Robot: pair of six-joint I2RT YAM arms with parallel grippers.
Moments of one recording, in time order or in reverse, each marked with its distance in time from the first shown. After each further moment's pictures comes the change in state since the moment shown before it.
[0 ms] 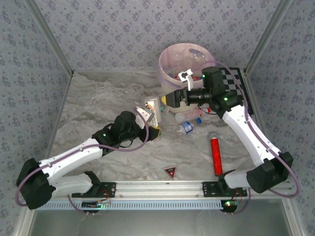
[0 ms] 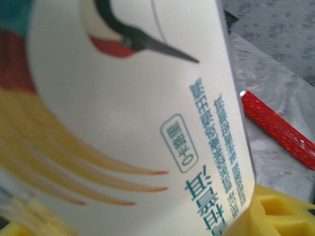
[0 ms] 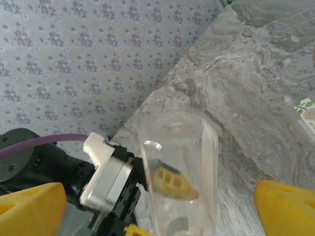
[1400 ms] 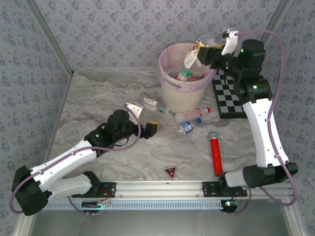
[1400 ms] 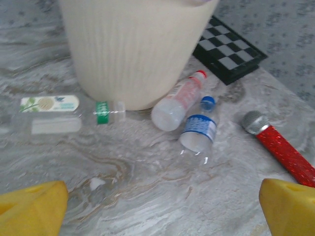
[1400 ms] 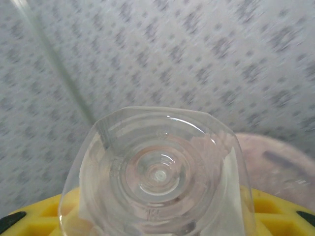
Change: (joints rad) left arm 0.023 -0.080 0.026 -0.067 -0.175 -0.117; right arm -0.257 0.024 0.367 0.109 0.451 -0.056
